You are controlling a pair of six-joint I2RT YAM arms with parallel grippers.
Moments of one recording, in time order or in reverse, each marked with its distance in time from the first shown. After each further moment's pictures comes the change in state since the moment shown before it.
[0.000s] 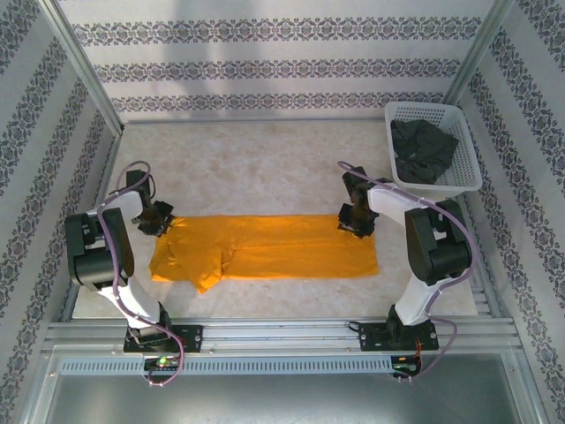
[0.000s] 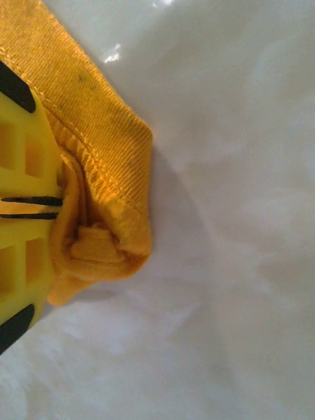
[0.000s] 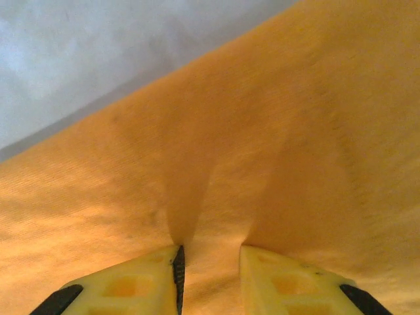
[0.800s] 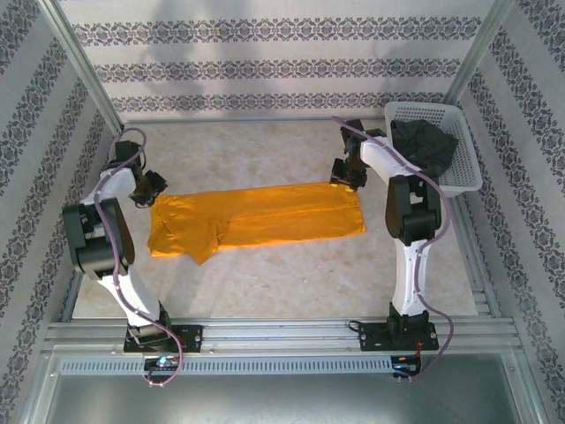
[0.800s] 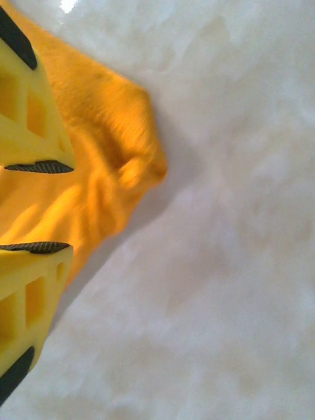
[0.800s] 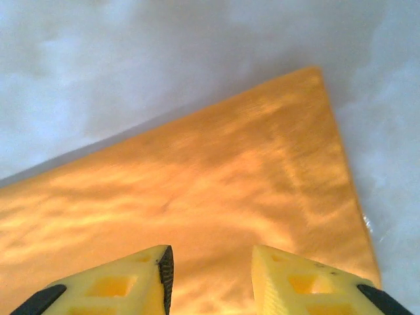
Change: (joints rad) left arm -0.033 0.037 0.288 -0.044 -0.054 0.221; right arm -0.059 0.373 0.703 -0.233 -0.063 -0.227
